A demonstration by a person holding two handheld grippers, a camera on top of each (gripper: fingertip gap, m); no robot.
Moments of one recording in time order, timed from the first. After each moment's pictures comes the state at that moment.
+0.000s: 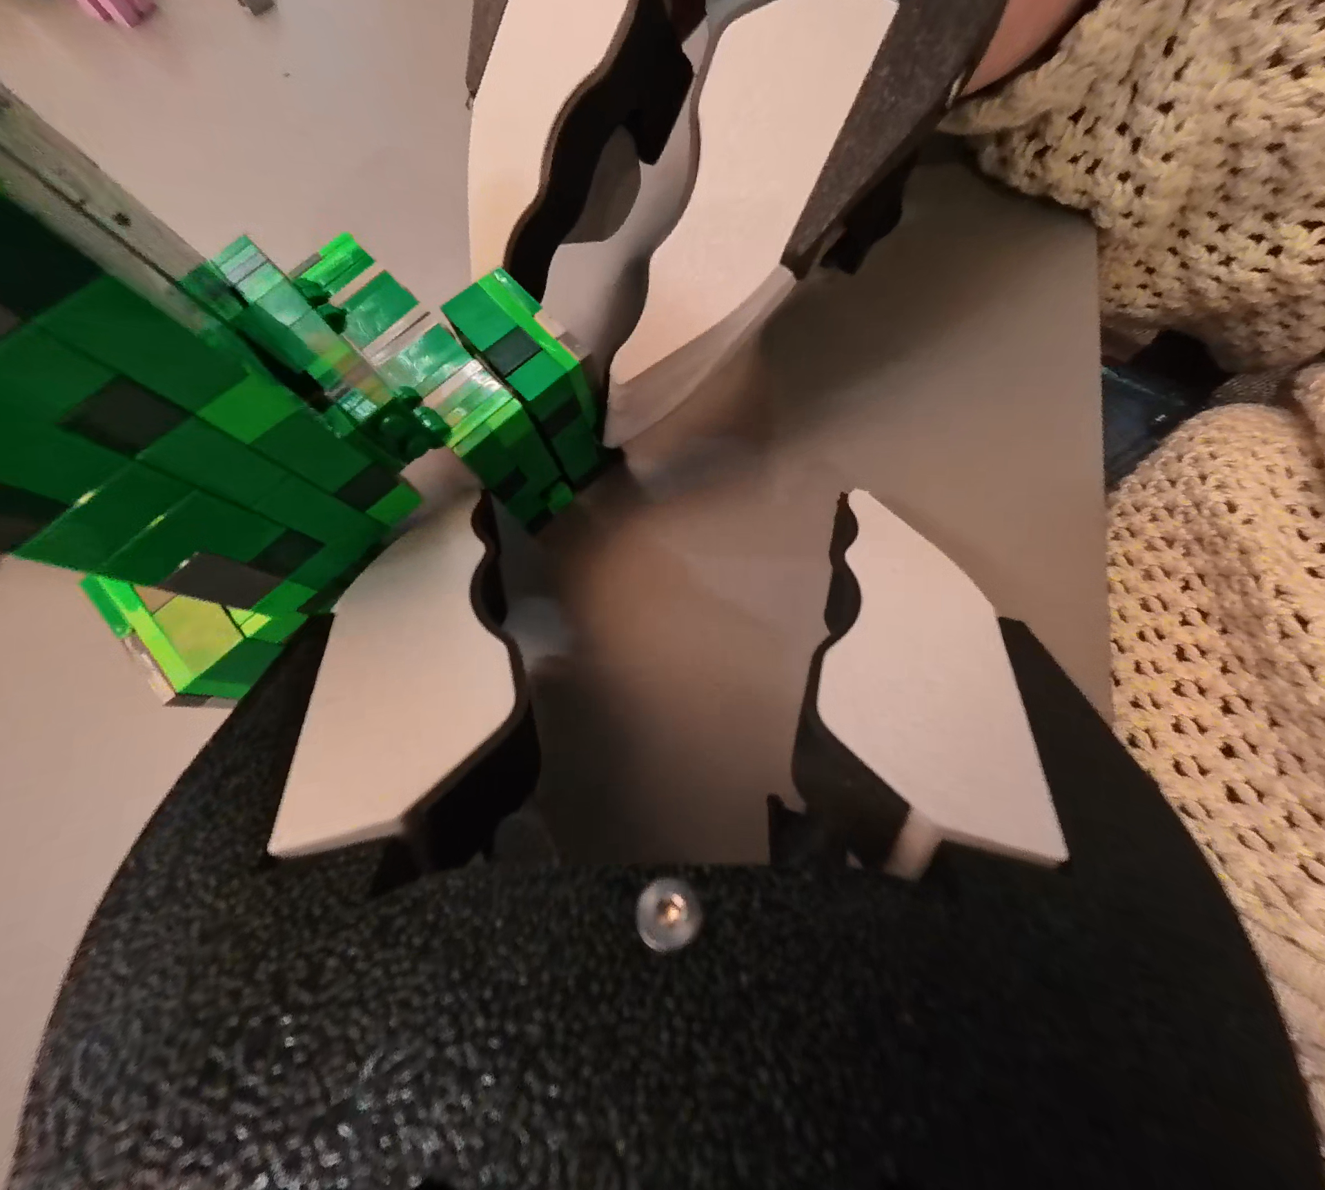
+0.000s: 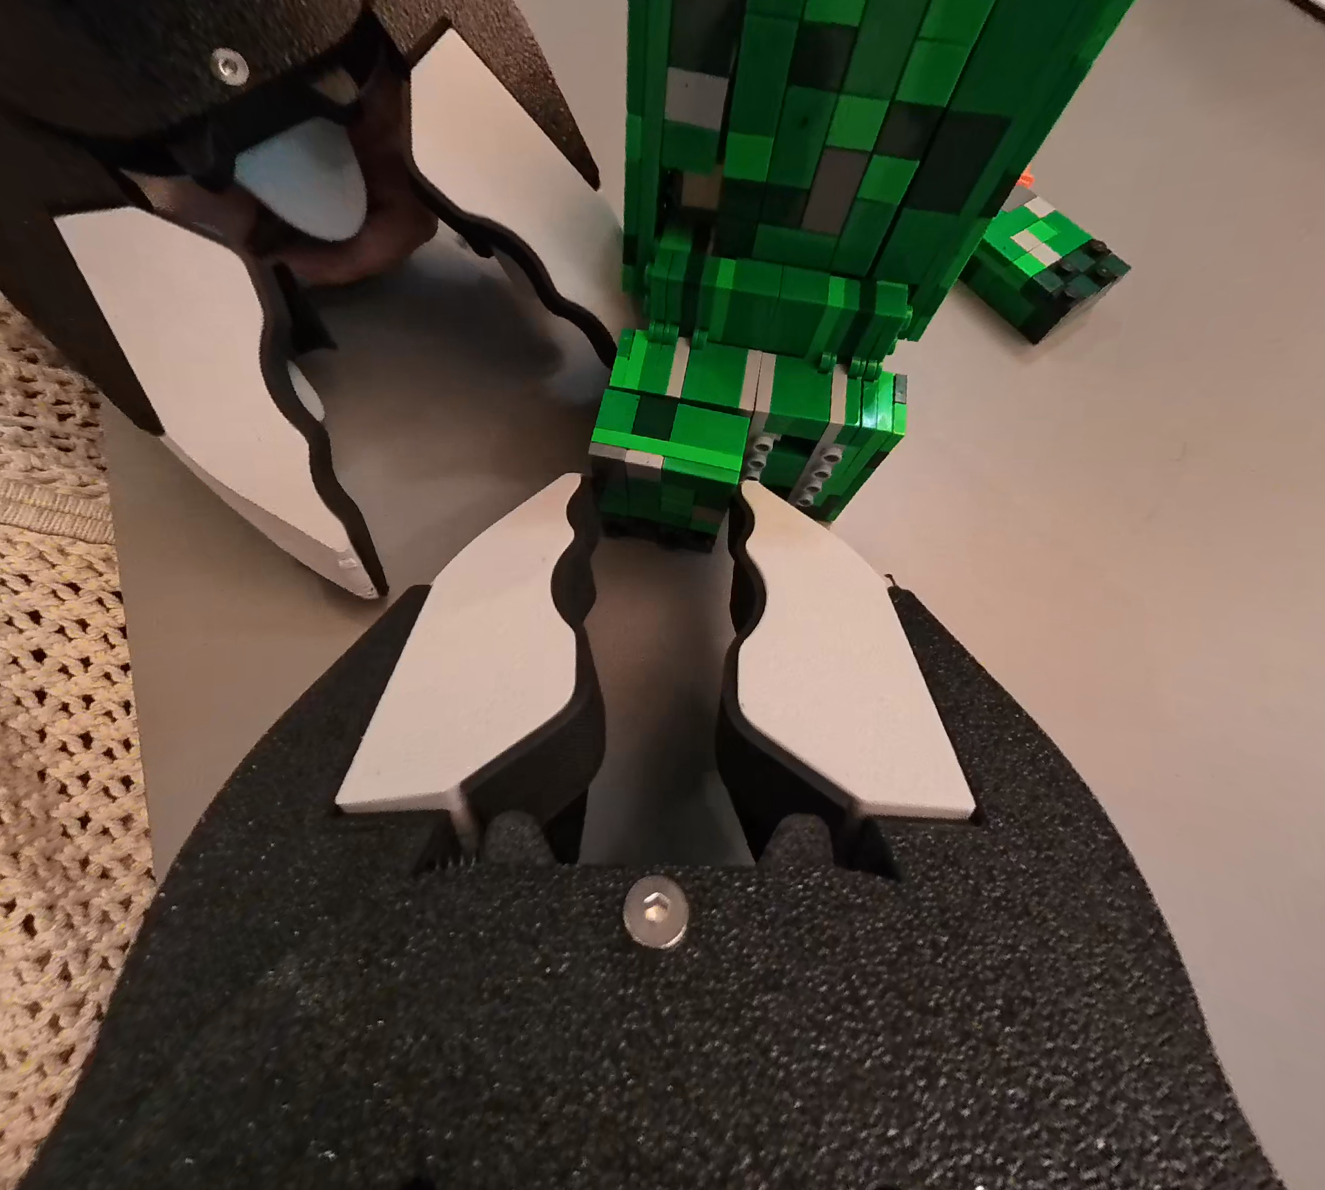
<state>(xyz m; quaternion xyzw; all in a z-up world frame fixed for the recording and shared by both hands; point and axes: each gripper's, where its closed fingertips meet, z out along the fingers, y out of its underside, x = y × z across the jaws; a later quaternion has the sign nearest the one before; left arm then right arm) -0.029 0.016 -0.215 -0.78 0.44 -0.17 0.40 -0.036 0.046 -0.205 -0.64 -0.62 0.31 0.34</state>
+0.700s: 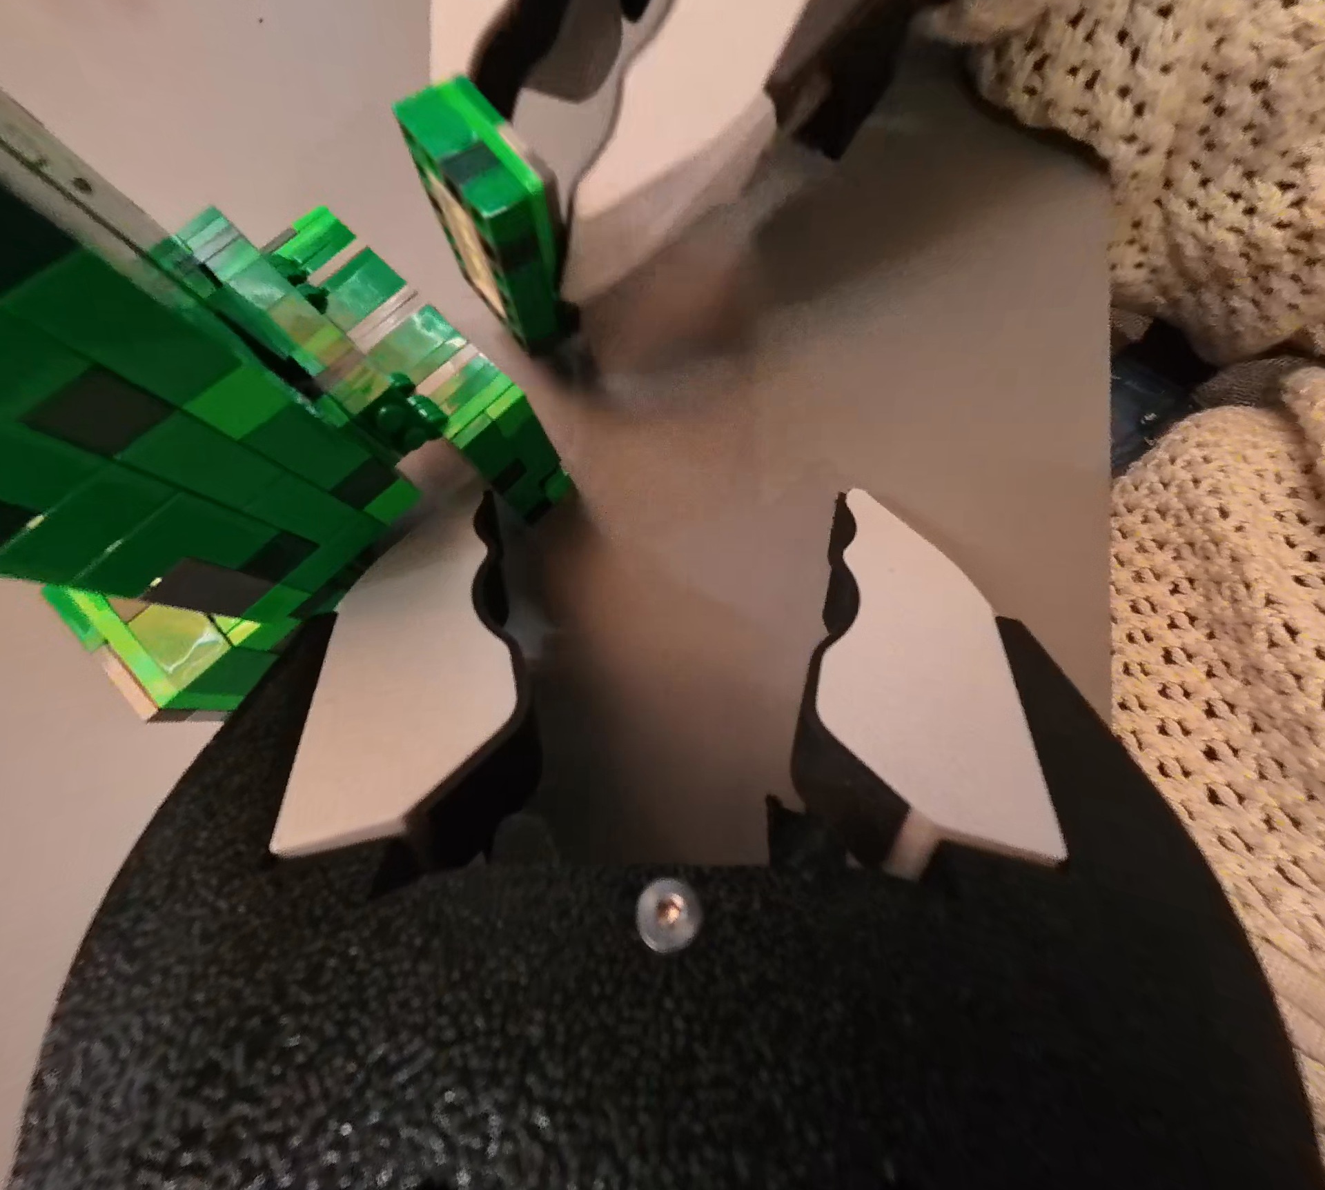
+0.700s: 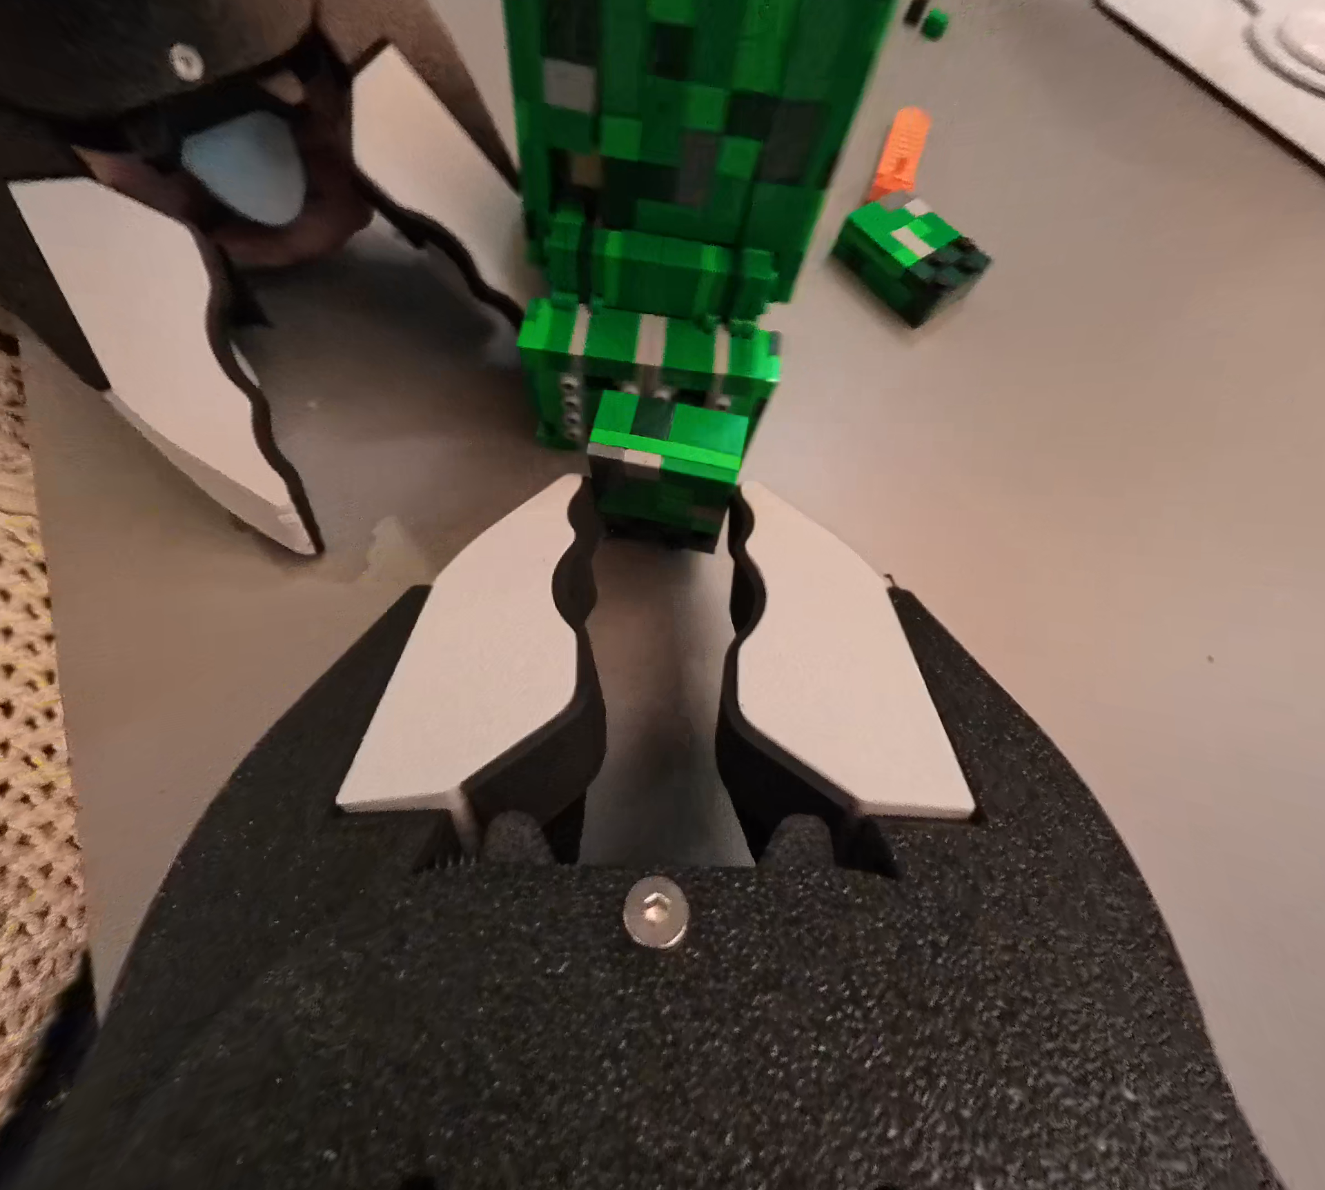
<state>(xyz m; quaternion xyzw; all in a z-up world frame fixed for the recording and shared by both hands) -0.029 0.017 -0.220 -0.80 0.44 -0.18 0.38 -0.016 0.071 -0.194 -0.63 -0.61 0.29 0.37</state>
